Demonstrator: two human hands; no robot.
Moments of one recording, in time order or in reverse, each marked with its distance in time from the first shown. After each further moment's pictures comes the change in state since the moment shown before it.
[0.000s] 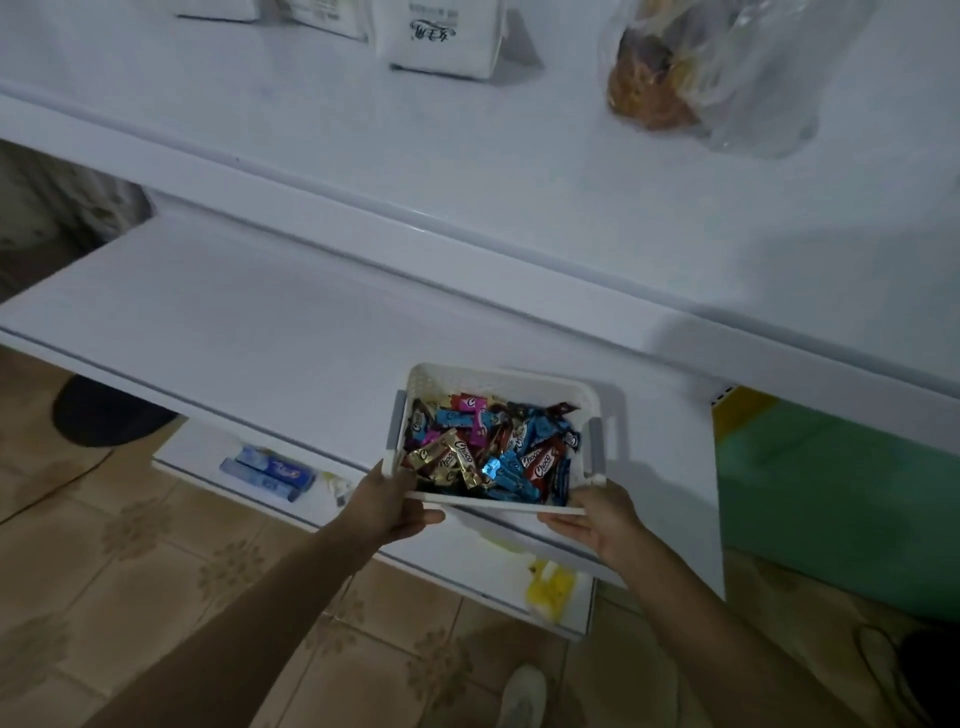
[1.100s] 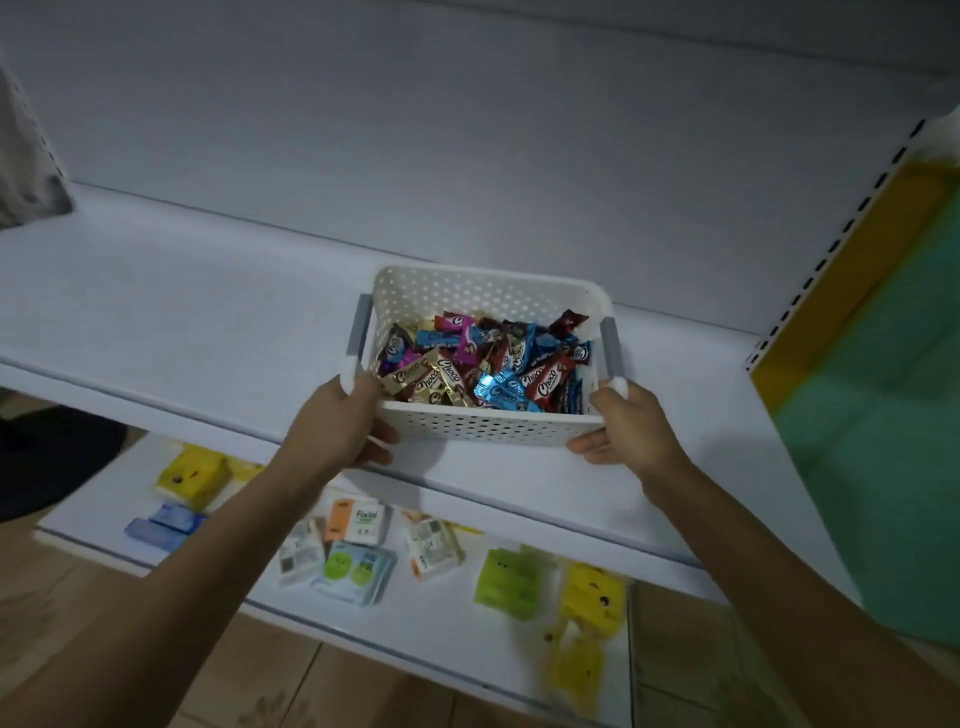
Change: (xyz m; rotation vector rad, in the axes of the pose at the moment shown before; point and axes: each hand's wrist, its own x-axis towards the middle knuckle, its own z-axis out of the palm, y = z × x) left_hand 0.108 -0.045 -0.005 0.425 0.210 0.552; right_hand 0.092 0.026 -0.008 -0.345 0.050 -0.687
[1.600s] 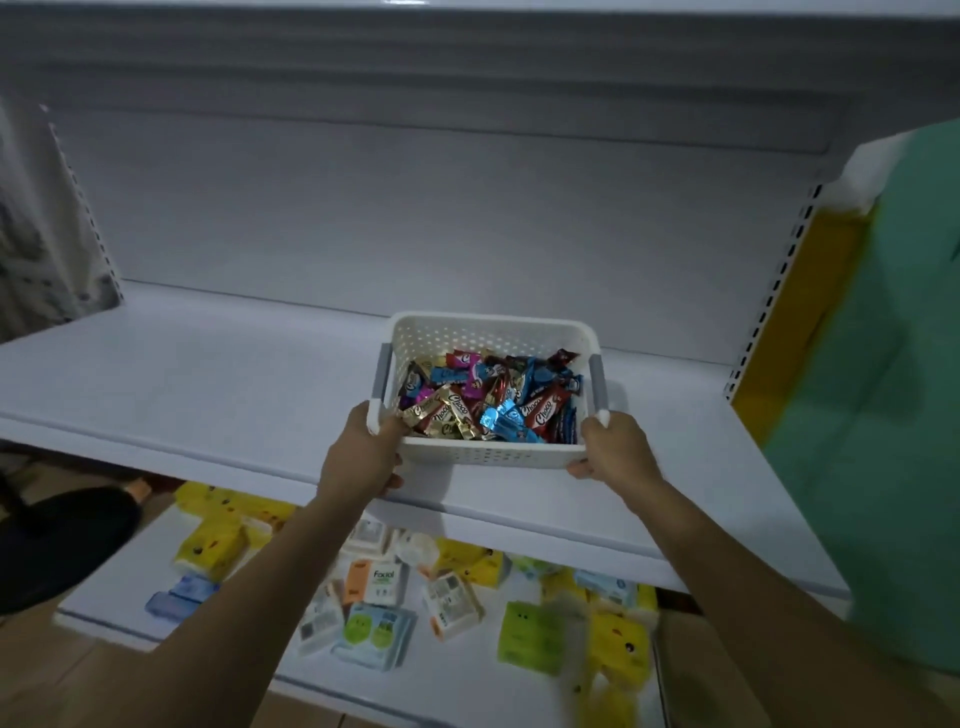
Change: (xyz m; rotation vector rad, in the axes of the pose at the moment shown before) left_hand 0.006 -0.010 -0.003 0.117 0.093 0.128; right_hand -0.013 -0.004 0.014 -0.124 0.152 -0.049
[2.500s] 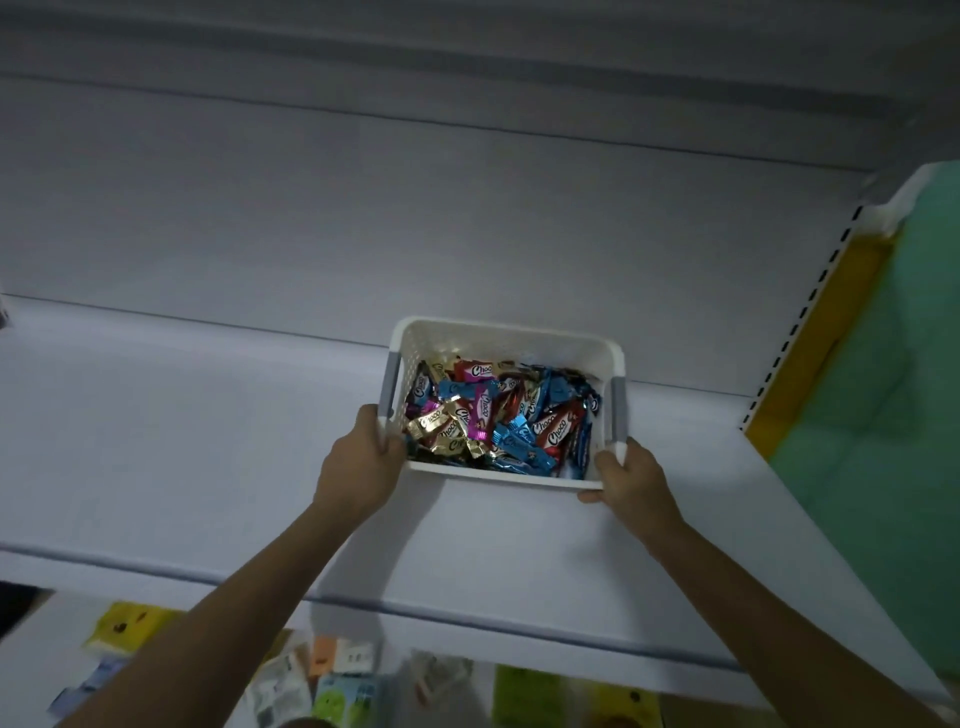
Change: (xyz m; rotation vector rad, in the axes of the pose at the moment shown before) left_hand 0.114 -0.001 0.017 0.311 -0.074 0.319; right_hand 0.066 0.007 0.030 0.069 0.111 -0.030
